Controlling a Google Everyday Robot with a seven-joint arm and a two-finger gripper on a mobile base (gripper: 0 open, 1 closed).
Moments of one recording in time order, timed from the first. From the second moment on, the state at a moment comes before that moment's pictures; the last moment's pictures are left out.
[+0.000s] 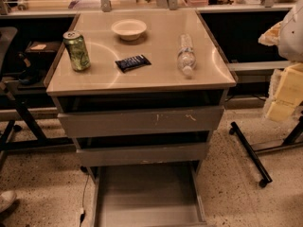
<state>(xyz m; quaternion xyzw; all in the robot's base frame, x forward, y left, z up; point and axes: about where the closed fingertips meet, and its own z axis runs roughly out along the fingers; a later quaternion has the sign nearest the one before) 0.438 -0.217 0.976 -0.60 0.78 -0.03 0.16</state>
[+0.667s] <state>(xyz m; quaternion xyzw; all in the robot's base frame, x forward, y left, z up) 0.440 -0.215 0.978 -0.60 0.78 -0.03 0.17</state>
